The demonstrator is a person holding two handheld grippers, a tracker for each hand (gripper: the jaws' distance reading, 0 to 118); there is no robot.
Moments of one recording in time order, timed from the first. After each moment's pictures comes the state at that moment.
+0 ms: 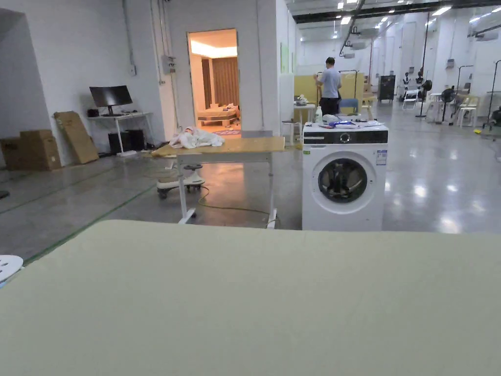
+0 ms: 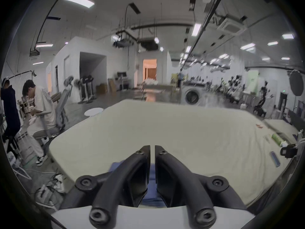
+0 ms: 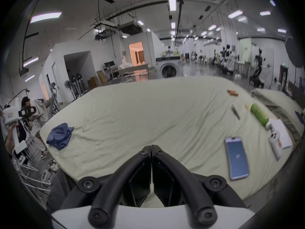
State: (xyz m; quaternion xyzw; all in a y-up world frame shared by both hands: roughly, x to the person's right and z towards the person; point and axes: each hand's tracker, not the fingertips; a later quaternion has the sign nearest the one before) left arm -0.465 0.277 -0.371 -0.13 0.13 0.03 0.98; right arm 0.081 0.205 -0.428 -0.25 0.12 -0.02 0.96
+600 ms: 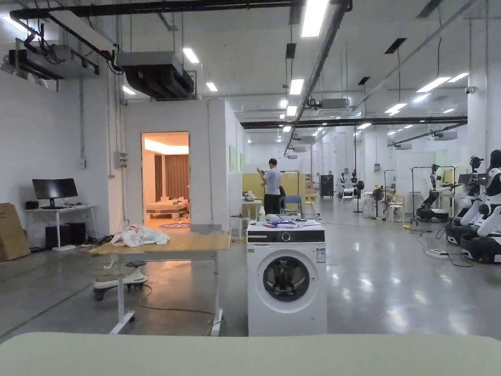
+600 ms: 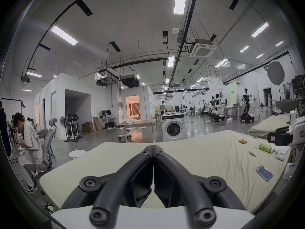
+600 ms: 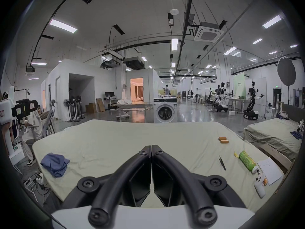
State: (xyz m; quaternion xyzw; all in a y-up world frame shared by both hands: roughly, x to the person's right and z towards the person) left arm -0.329 0.339 -0.386 0.02 0.06 -0.05 1.00; right arm 0.087 0.295 -0.435 -0.07 0.11 0.00 0.99
